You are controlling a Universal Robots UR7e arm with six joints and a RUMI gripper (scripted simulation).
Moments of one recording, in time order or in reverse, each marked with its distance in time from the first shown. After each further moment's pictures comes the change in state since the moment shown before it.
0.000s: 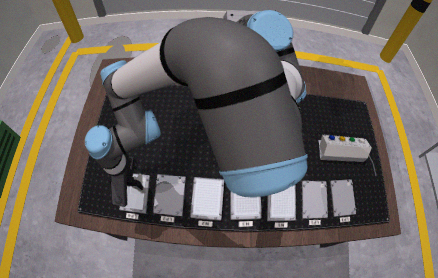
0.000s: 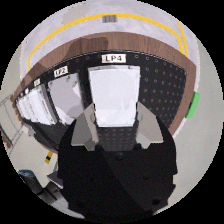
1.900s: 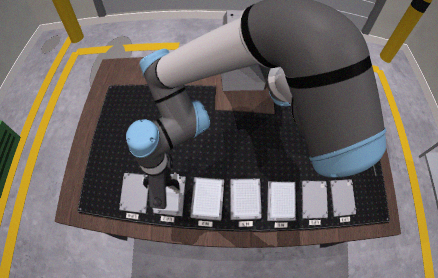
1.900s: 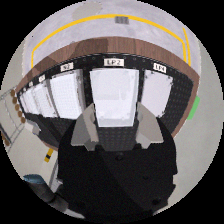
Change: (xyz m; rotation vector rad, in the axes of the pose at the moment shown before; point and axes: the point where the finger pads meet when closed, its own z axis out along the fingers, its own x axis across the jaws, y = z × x) arm -0.126 0.001 -0.031 0.000 -0.002 -0.041
